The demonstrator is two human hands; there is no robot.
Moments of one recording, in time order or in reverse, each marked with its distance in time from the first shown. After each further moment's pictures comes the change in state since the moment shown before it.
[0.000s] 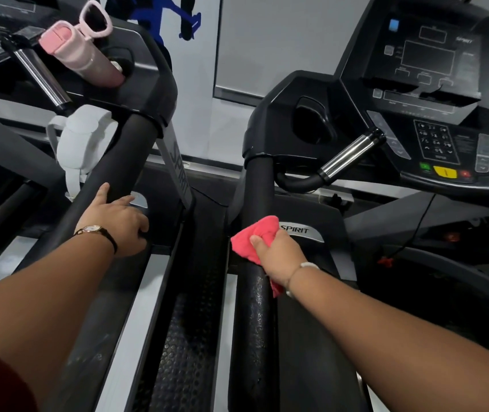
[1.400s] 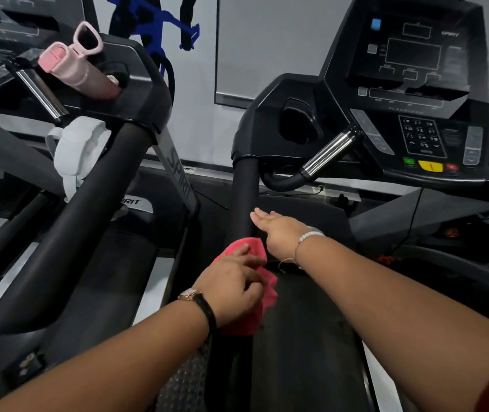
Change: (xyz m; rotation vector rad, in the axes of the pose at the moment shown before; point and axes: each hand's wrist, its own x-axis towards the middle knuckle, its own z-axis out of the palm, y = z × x) left_hand -0.076 0.198 -0.072 -0.869 0.130 0.387; right_hand 0.011 0.002 -0.072 -0.601 -0.327 -0.351
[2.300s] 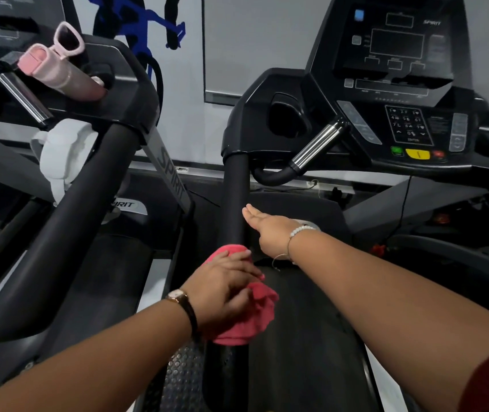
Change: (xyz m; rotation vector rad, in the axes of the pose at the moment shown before) left_hand -0.010 -0.030 0.017 0.015 0.080 0.310; right_hand -0.007 0.000 0.003 0.032 -0.059 0.010
